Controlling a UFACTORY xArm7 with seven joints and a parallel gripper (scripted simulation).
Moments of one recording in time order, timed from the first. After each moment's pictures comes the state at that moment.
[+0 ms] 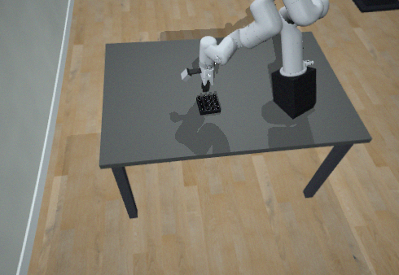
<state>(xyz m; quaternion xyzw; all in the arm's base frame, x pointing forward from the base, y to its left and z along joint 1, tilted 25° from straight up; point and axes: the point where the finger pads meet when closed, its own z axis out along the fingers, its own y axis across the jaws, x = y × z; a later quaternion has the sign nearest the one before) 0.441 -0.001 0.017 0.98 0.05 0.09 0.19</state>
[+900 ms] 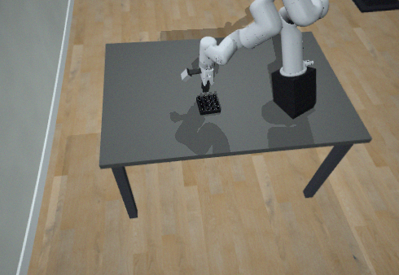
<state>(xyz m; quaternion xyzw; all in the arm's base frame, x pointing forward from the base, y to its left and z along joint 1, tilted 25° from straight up) 0.441 -0.002 0.015 0.98 0.05 0.09 0.19</state>
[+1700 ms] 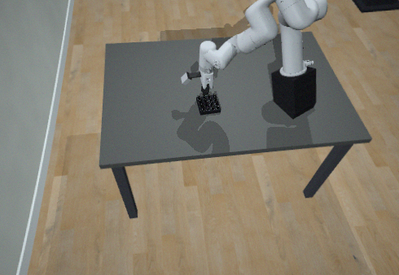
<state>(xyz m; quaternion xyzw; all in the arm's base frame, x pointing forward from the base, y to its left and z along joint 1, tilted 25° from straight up) 0.446 -0.011 -0.005 0.98 0.05 0.09 0.19</state>
